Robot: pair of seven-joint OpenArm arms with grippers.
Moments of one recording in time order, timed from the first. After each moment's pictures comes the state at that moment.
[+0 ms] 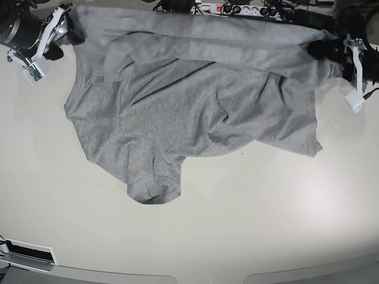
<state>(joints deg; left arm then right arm) 21.2 -48.3 -8.6 84.5 -85.6 -42.8 79.5 -37.8 19.3 26.6 121.1 45.1 40.5 -73.4</state>
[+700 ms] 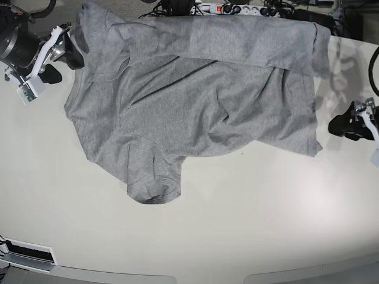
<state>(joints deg) 2.5 -42.2 -14.9 73.2 -63.2 -37.3 62.5 -33.1 19.4 26.8 121.1 45.2 39.6 -69.3</state>
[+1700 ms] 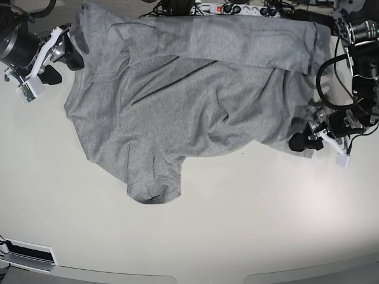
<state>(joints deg) -14.9 -26.0 -15.5 39.2 -49.6 -40.6 49.2 -33.1 19.2 26.8 121.1 45.2 39.6 -68.1</state>
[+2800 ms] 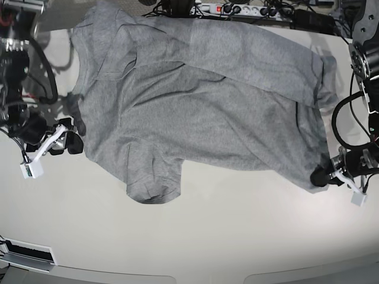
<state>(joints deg) -26.9 -29.0 -15.4 38.9 -46.9 -39.7 52.3 2.8 18.1 18.5 78.3 34.2 32.7 -54.3</state>
